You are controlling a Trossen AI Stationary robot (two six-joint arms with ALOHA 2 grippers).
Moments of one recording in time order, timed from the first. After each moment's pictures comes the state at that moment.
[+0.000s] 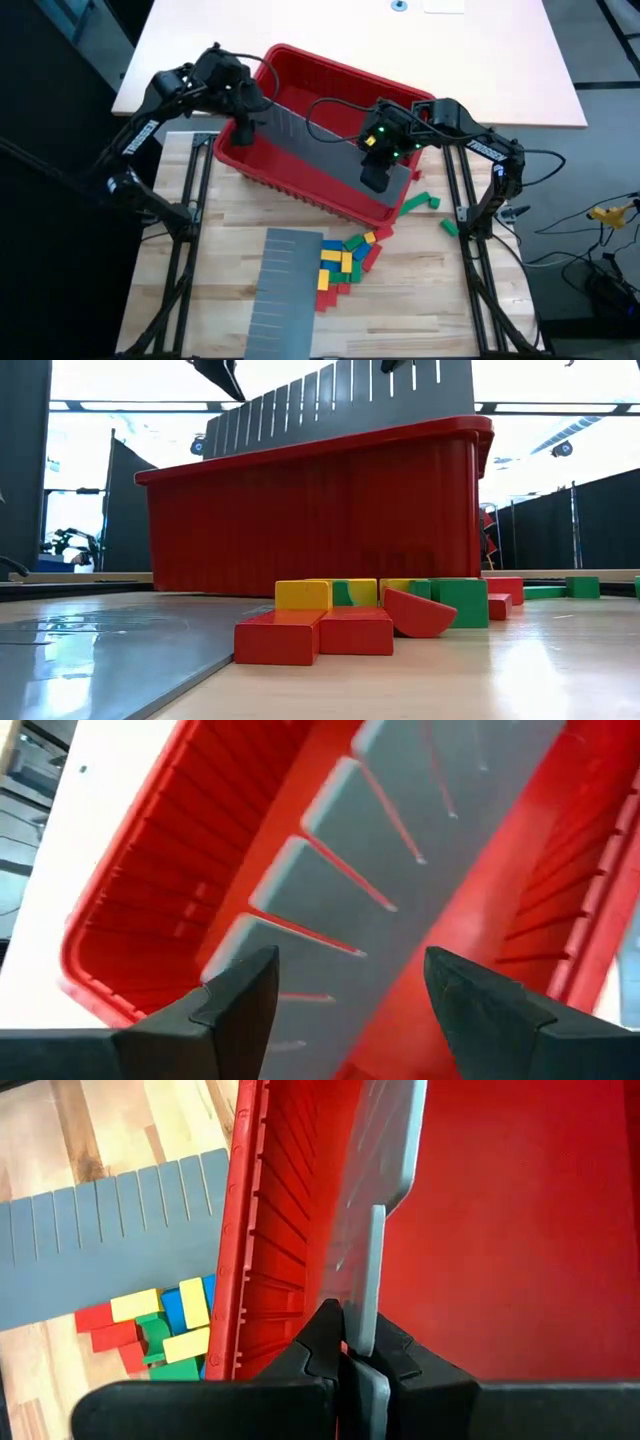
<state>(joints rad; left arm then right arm) 0.65 1.49 1.98 -1.28 0.04 0.68 -0.19 1.72 2.22 -1.49 0.00 0.14</state>
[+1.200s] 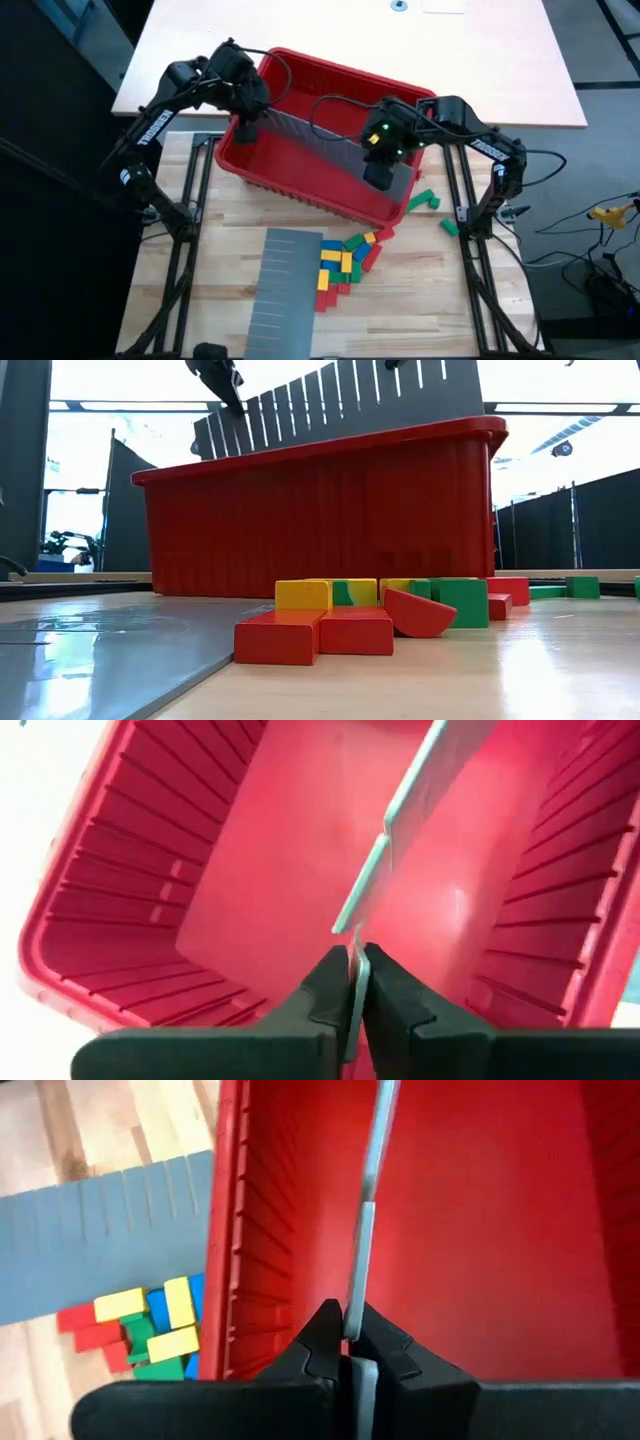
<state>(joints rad) 0.69 1.60 2.06 -1.39 0.07 0.70 -0.20 1.72 2.27 -1.52 0.04 0.12</state>
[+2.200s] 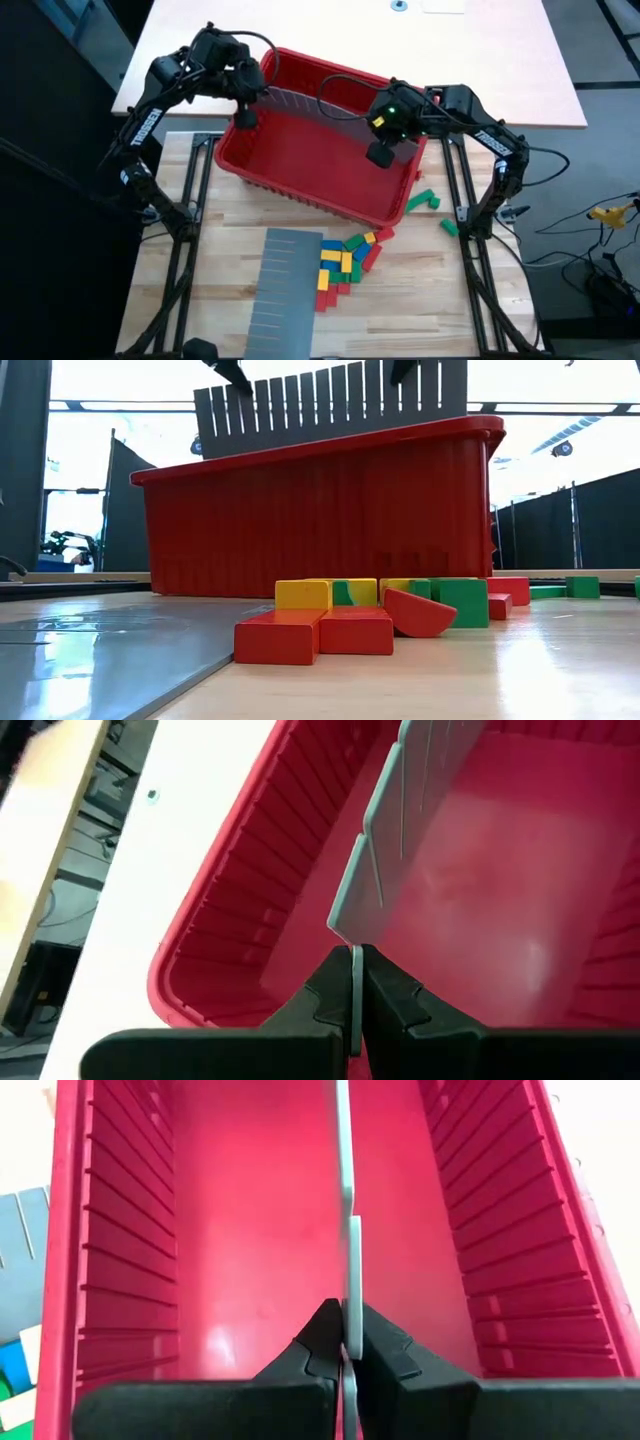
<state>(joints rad) 0.70 1.60 2.18 -1.28 0.04 0.72 -0.28 1.72 2.28 -1.51 0.25 0.06</state>
